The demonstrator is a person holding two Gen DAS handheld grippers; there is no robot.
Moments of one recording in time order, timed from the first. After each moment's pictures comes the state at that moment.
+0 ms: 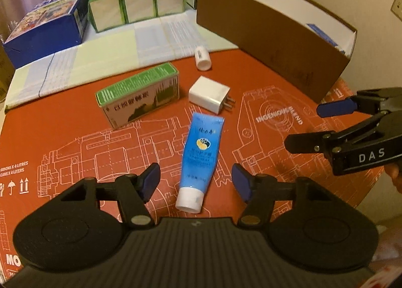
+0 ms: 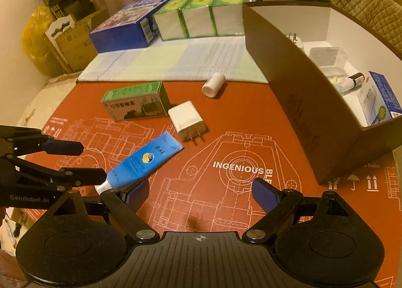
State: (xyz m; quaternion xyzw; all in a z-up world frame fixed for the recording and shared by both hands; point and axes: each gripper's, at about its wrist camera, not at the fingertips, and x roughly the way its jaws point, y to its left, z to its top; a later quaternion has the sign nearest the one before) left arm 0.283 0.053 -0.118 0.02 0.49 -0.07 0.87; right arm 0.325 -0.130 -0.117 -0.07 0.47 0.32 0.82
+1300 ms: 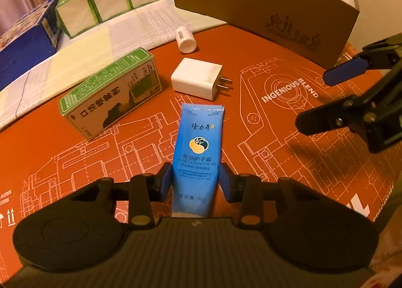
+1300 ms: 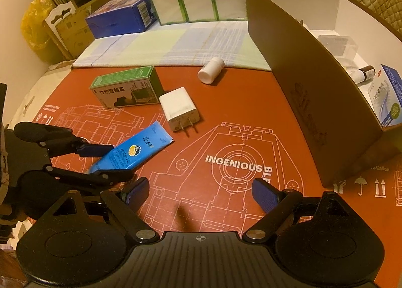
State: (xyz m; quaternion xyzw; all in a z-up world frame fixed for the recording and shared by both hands) left arm 0.305 0.033 -0.166 0.09 0.48 -0.10 0.86; right arm 0.344 -0.128 -0.136 -0.08 0.49 0.33 0.81
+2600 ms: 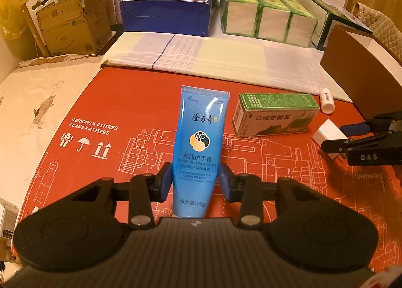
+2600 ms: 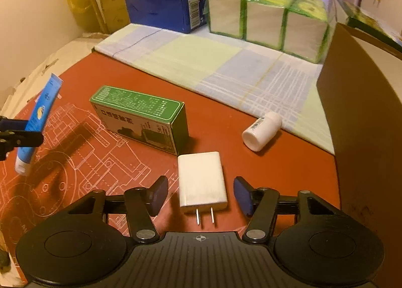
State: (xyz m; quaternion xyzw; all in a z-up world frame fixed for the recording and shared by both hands) left arm 0.274 0.150 -0.127 -0.08 0.44 0.16 0.88; right arm 0.413 -0.030 -0.174 -0.20 0.42 0.43 0.77
